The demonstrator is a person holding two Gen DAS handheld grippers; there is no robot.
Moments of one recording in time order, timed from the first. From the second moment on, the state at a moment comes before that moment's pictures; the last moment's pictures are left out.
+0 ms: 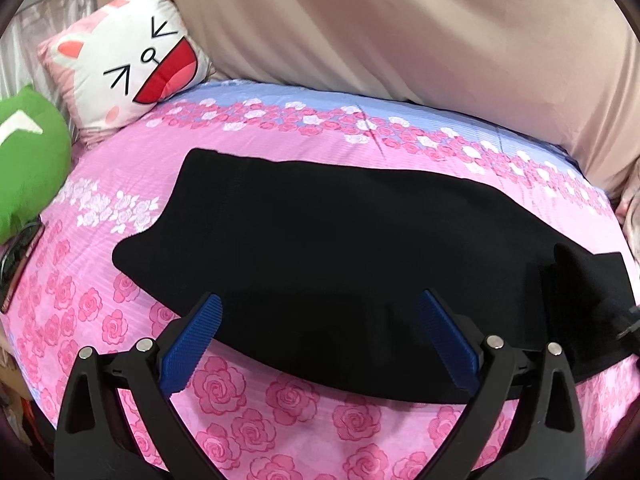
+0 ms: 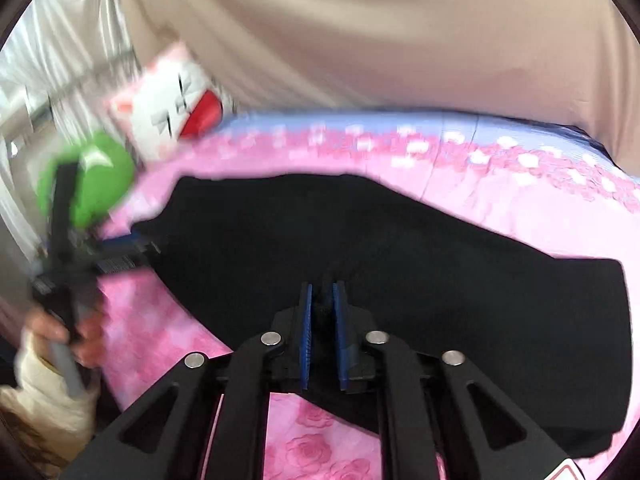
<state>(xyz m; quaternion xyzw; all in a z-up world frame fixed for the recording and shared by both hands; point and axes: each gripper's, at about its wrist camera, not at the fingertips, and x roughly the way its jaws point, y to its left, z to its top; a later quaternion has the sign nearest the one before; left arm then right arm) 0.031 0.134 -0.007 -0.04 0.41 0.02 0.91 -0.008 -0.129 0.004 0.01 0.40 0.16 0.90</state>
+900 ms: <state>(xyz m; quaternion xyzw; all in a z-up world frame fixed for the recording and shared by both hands) 0.054 0.255 -0.047 -0.20 0.43 0.07 0.88 0.001 -0.112 -0.018 0.04 0.40 0.16 0.90</state>
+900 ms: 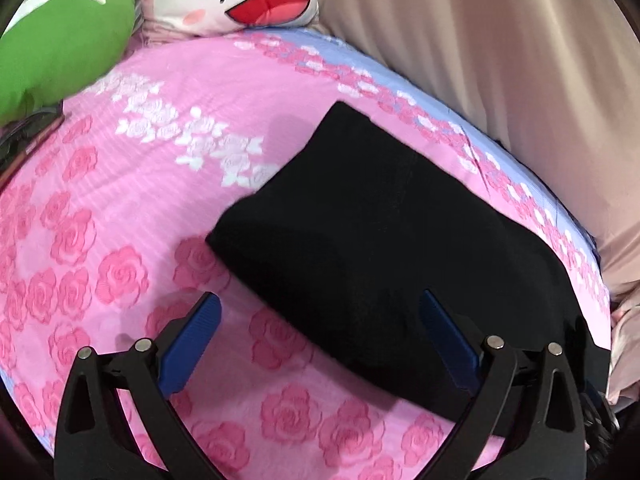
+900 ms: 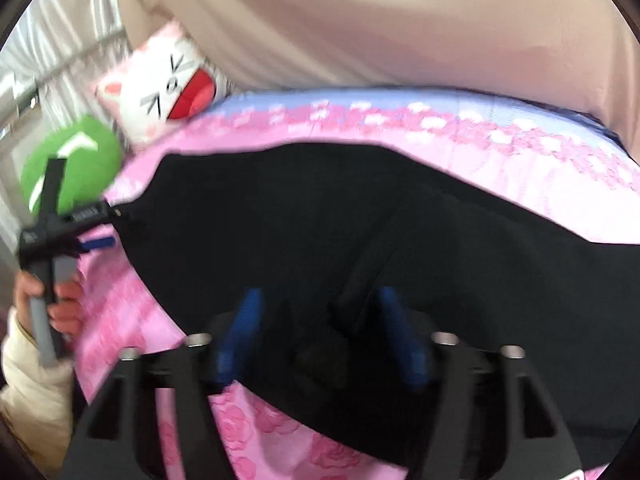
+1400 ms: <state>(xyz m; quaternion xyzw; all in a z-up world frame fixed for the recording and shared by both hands) 0.070 0.217 0.022 -0.15 0.35 0.07 0.92 -0.030 -0.163 -0.018 0.13 0.35 0.10 0.92</state>
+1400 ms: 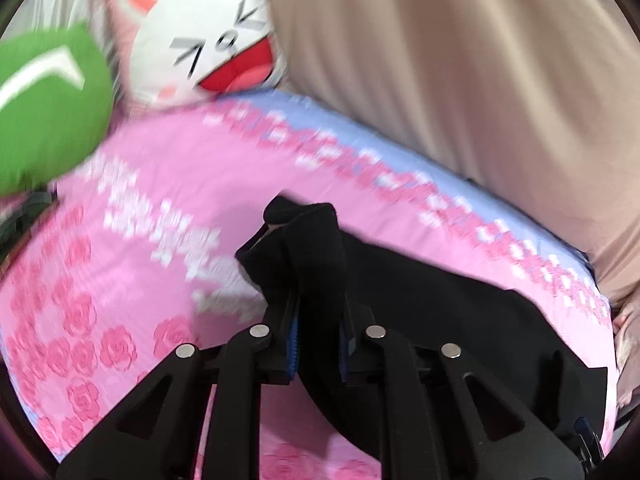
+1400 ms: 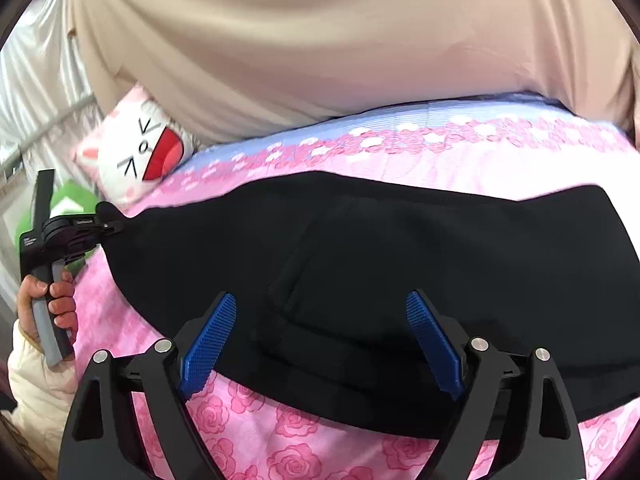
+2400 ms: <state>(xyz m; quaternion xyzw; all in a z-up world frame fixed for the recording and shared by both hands) -0.004 -0.217 0.060 0.12 0.34 -0.27 0.89 -0.121 -0.345 0.020 0.19 0.28 -0.04 0.94</state>
